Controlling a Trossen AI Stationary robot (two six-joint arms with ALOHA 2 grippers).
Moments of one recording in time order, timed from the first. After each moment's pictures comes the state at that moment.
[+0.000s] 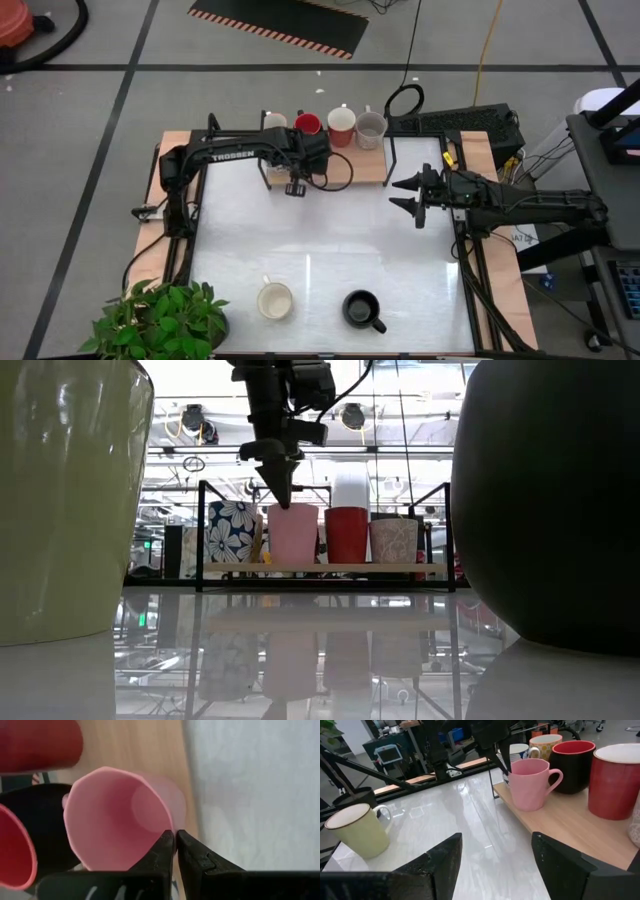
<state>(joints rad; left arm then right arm) 0.29 1.91 1.73 -1.10 -0.20 0.49 -0.10 0.54 0.40 -0.13 0.10 0.25</state>
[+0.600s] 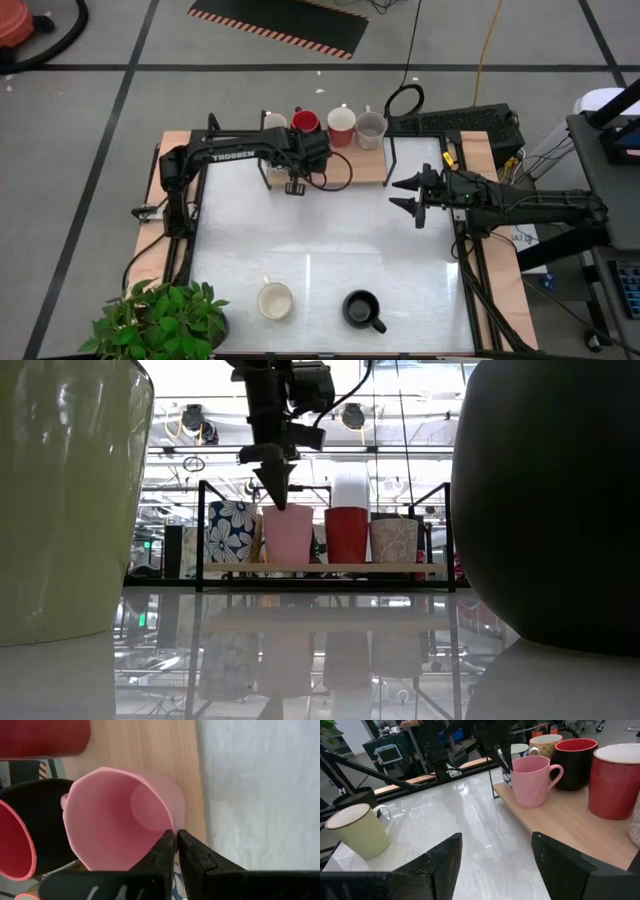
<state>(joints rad) 0.29 1.91 1.72 -1.11 -0.24 0.46 -0.10 0.54 0.40 -0.13 0.10 0.25</state>
